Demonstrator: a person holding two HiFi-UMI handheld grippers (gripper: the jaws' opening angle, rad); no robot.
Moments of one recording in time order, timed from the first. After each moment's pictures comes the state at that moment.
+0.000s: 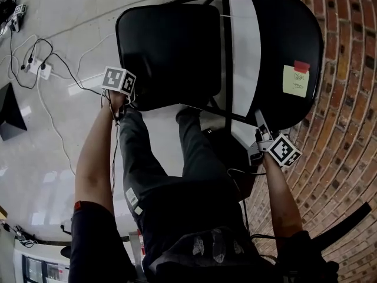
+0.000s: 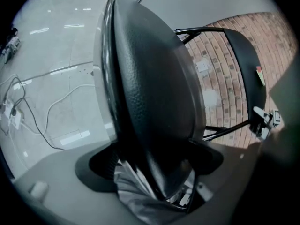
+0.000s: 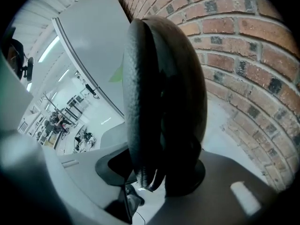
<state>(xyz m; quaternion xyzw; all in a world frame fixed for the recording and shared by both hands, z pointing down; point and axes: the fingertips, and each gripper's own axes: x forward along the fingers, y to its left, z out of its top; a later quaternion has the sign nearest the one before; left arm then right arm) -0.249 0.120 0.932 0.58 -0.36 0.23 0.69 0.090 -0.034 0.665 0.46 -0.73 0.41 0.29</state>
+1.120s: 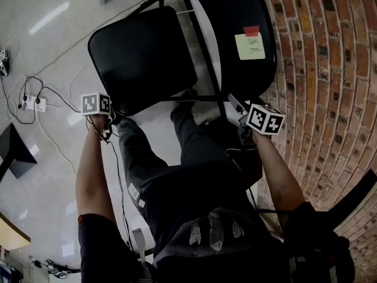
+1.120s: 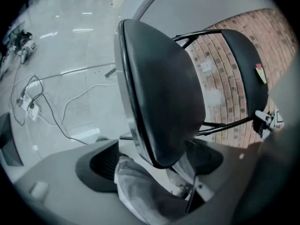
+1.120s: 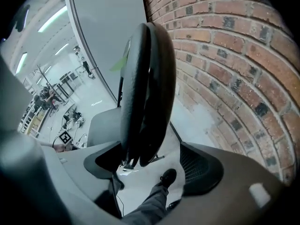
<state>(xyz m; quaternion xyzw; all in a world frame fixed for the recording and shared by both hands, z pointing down) -0.286 0.163 0.914 0.55 -0.40 0.26 0.69 0.105 -0.007 0.681 0.46 -0.71 0.35 0.41</state>
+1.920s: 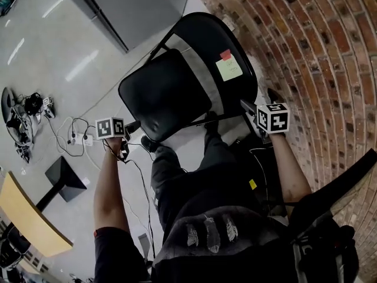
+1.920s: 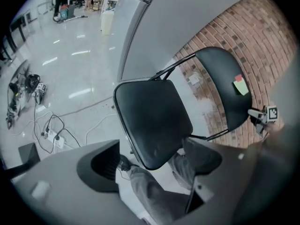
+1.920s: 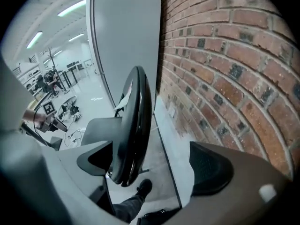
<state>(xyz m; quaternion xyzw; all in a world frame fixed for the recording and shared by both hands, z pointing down) -0.332 0.089 0.751 0.59 -0.45 0.28 0.61 0.121 -0.063 0.591 0.47 -0.73 0.23 0.43</state>
